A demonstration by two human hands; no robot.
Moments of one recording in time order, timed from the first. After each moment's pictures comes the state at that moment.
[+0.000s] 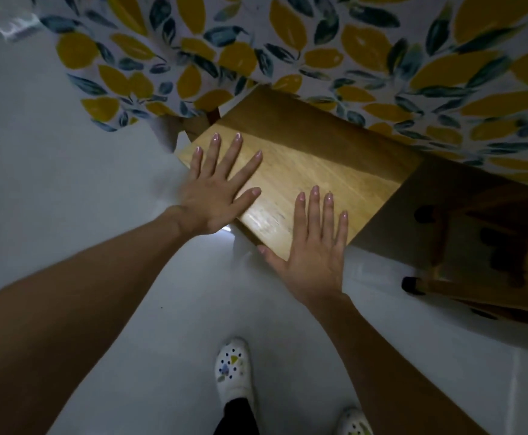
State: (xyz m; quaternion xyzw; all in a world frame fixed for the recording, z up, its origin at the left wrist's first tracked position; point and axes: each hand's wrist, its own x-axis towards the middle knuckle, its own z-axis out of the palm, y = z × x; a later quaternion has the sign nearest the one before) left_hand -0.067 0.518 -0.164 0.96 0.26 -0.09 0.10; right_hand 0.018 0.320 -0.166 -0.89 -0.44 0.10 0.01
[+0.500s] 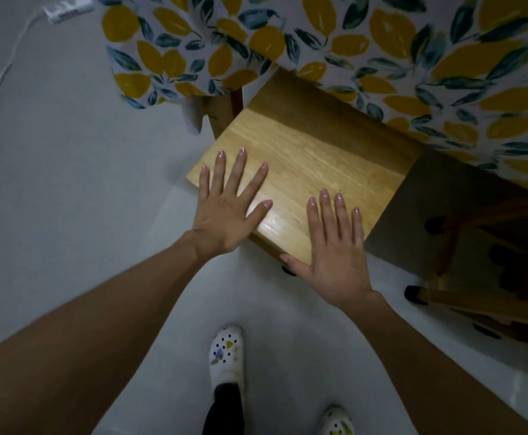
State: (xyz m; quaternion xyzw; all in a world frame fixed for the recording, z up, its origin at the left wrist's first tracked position) left_hand -0.101 0.448 -0.167 0.92 0.36 -0.03 0.12; right_hand 0.036 0.281 -0.163 -0.82 -0.57 0.08 -0.05
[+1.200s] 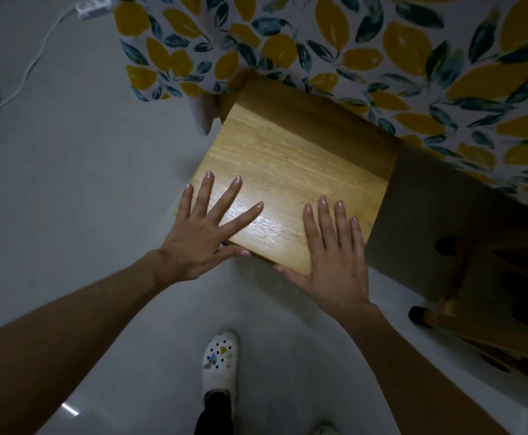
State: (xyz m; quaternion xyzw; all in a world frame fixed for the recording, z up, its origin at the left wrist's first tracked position) left_hand -0.153 0.444 -0.159 0.96 0.27 -0.08 0.05; right_hand 0.046 0.286 -0.164 -0.80 -0.60 0.08 -0.04
